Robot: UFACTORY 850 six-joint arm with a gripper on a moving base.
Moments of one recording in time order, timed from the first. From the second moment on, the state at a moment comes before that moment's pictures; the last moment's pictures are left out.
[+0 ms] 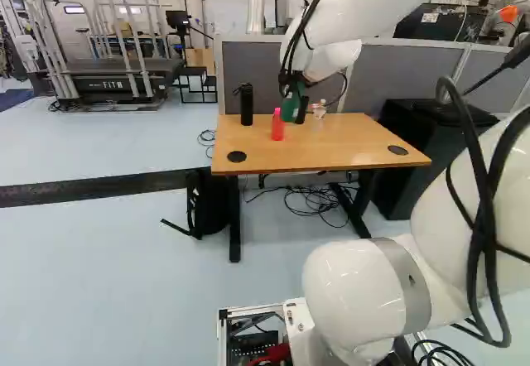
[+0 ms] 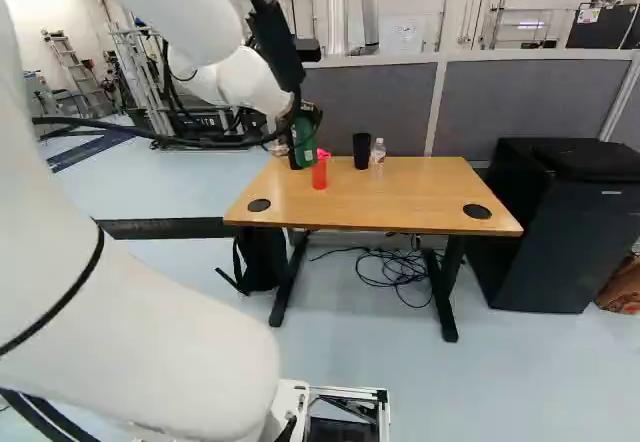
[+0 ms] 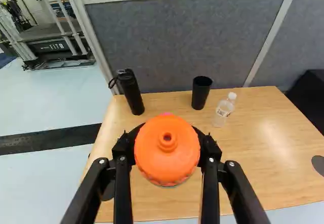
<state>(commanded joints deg) -1.4 12.4 -42.2 4.3 10.8 0.0</state>
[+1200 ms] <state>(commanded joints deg) -0.5 14.8 -17.5 1.4 36.8 0.0</state>
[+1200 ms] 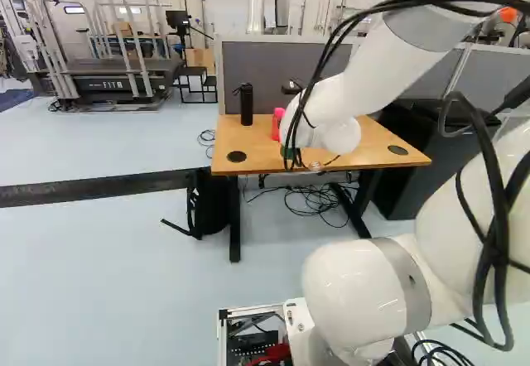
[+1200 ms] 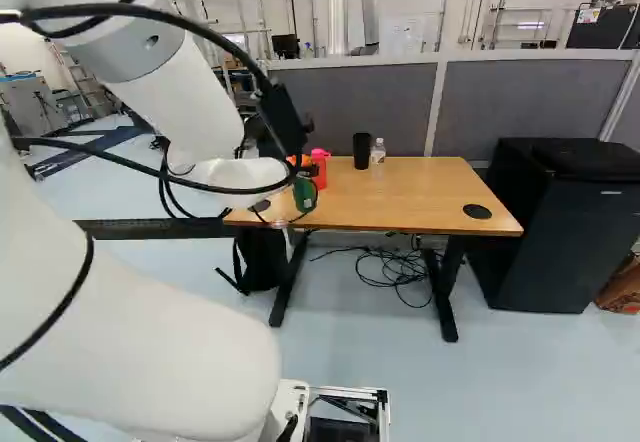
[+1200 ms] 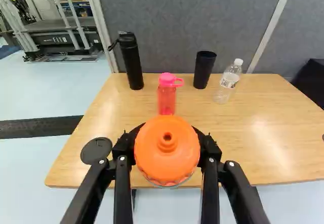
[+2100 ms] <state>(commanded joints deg) 0.0 15.9 -6.1 0.1 48.8 0.0</state>
